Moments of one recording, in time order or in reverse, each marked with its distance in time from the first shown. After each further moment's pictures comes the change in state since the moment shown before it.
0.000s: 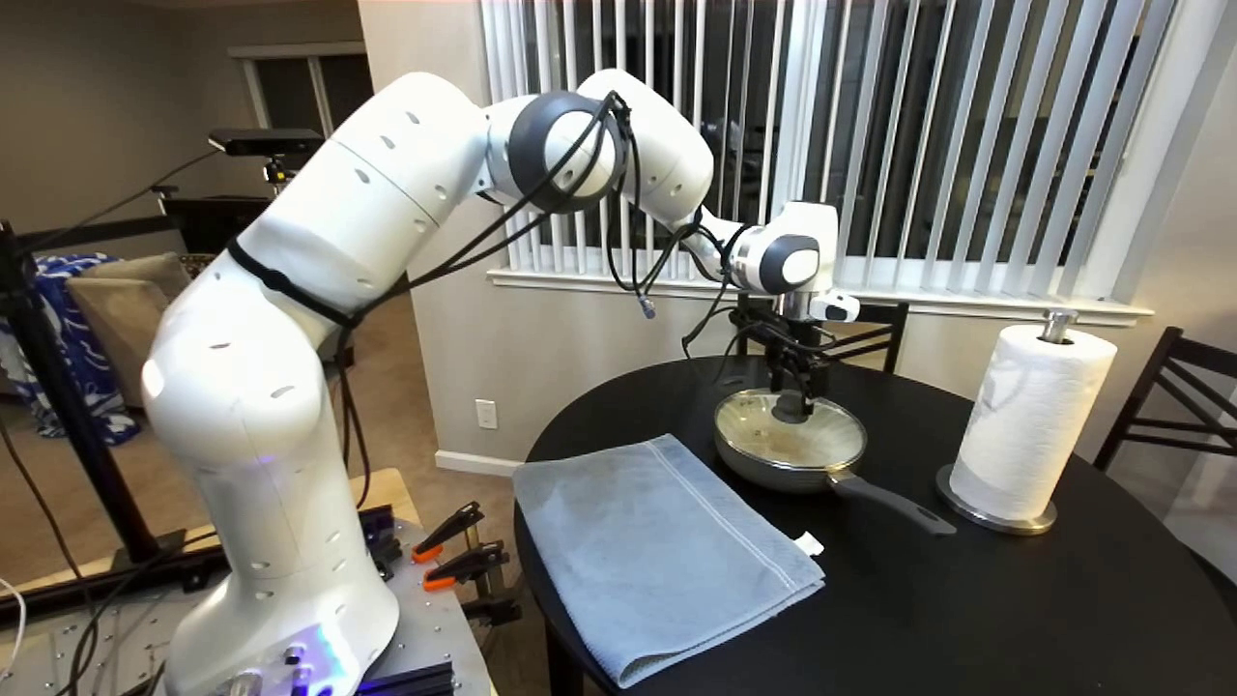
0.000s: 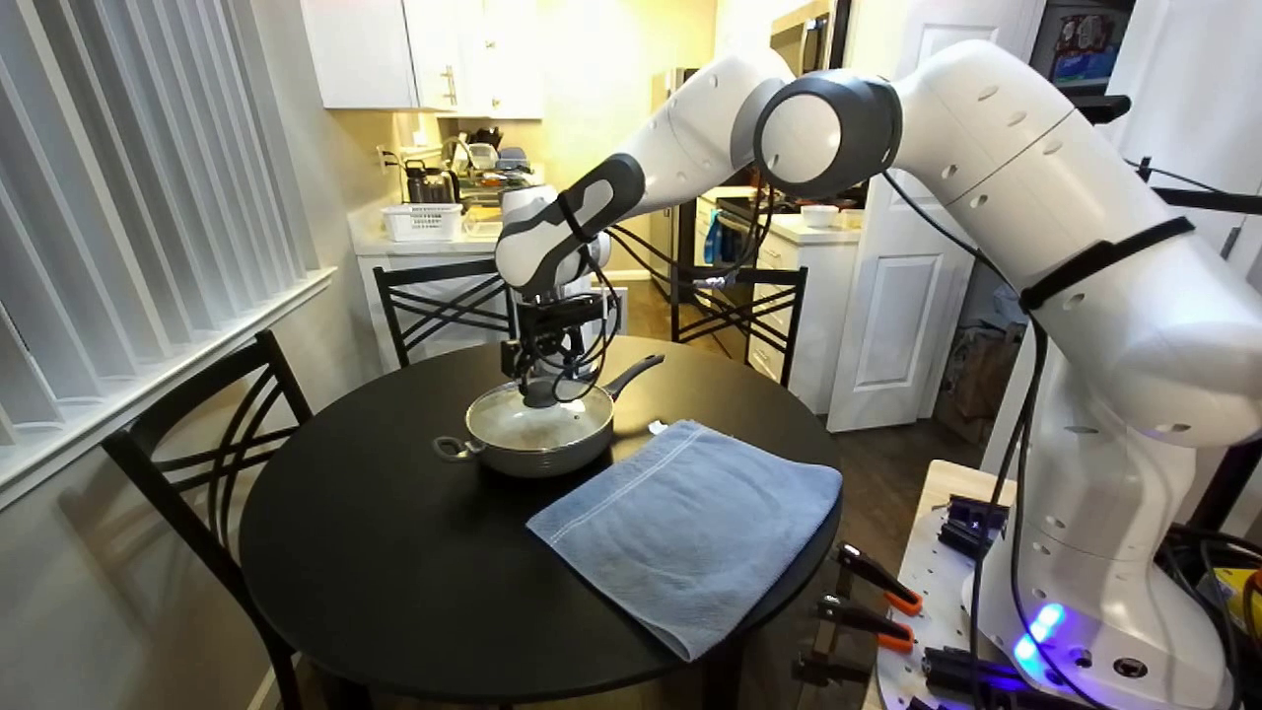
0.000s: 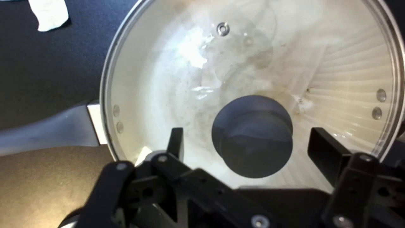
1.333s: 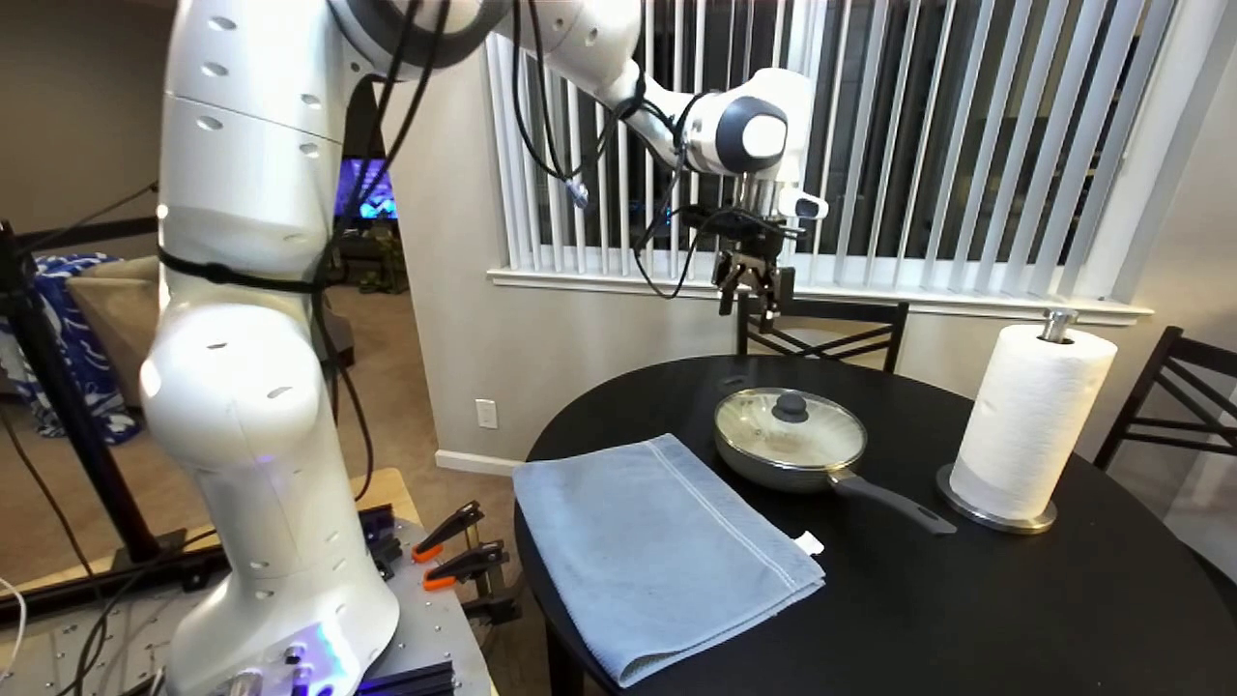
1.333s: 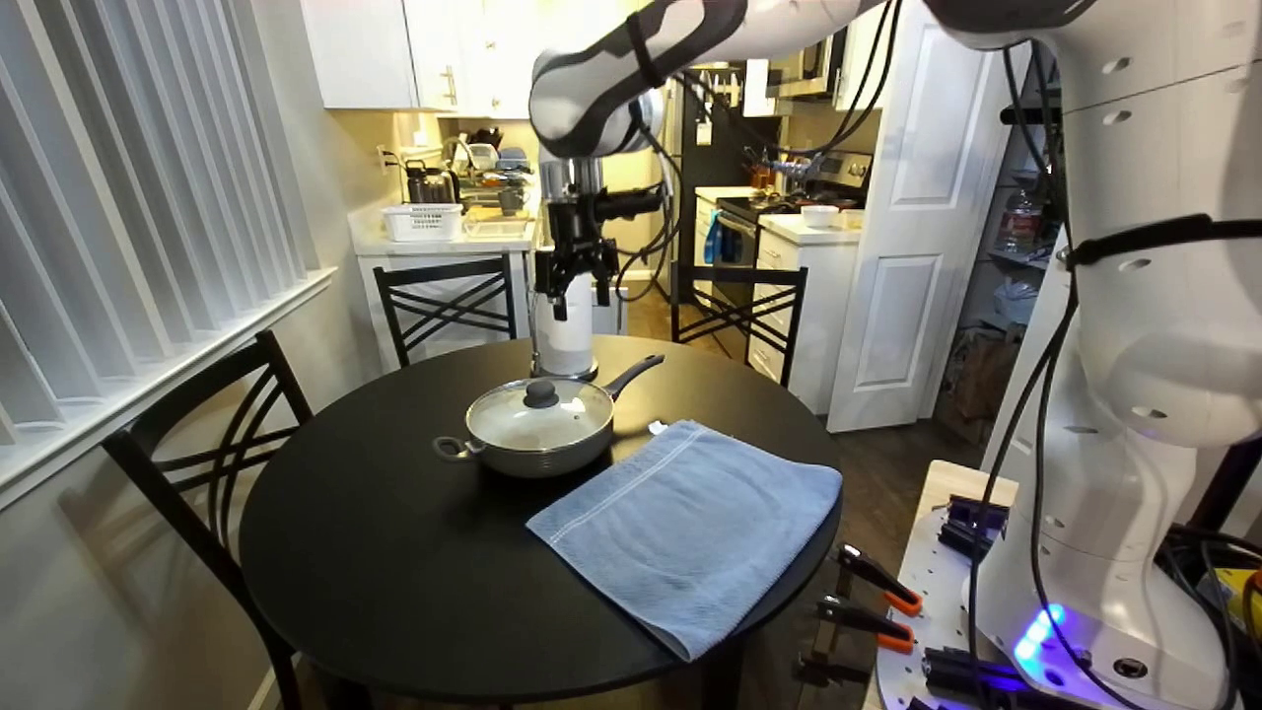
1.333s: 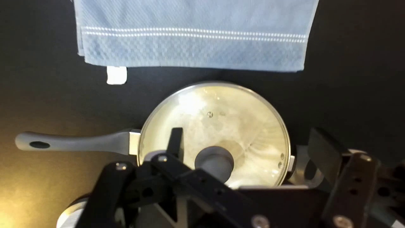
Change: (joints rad) arm -0.013 -0.500 0.050 -0.361 -0.001 -0.214 -0.204
